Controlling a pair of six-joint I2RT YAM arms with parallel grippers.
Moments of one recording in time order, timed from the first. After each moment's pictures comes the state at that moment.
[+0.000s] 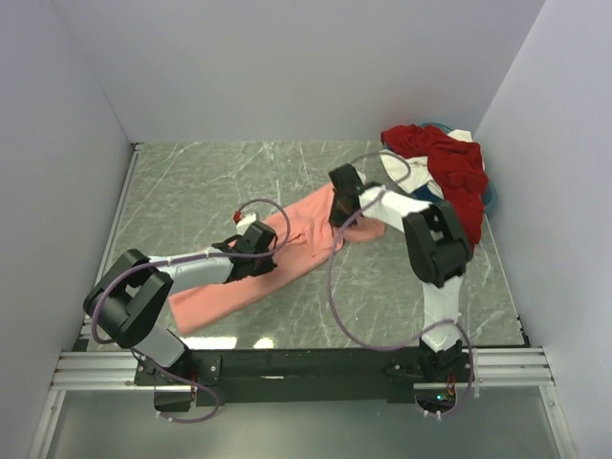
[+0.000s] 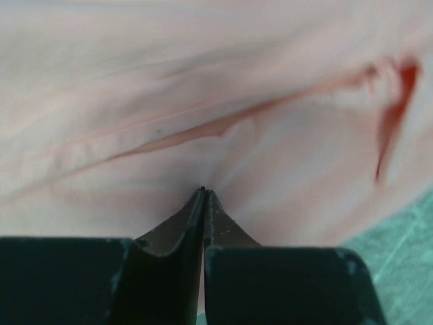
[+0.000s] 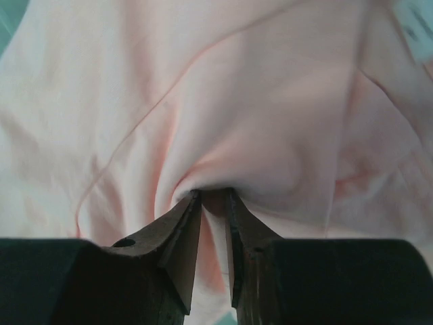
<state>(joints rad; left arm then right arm) -0.65 1.55 0.74 -0.13 -0.24 -0.88 0.47 1.95 1.28 -0.38 0.10 0.66</state>
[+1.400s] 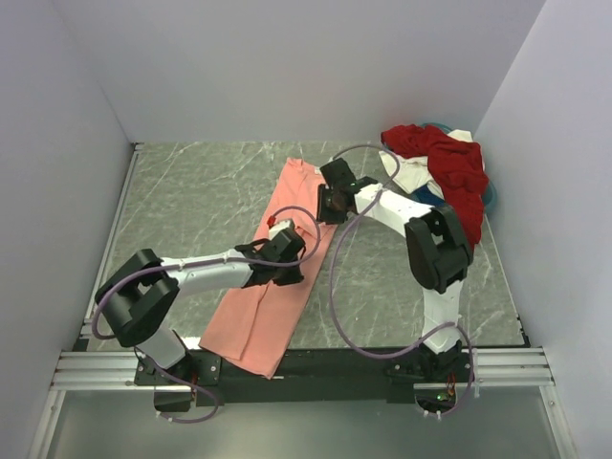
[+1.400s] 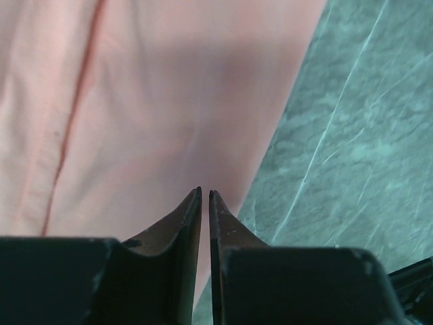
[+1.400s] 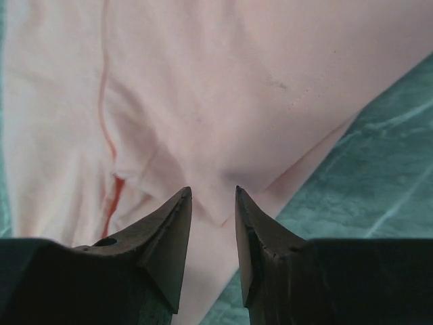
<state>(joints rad) -0.87 1.58 0.87 -0.23 -0.15 -0.94 0.51 1.96 1.47 -0.49 0.00 0.53</state>
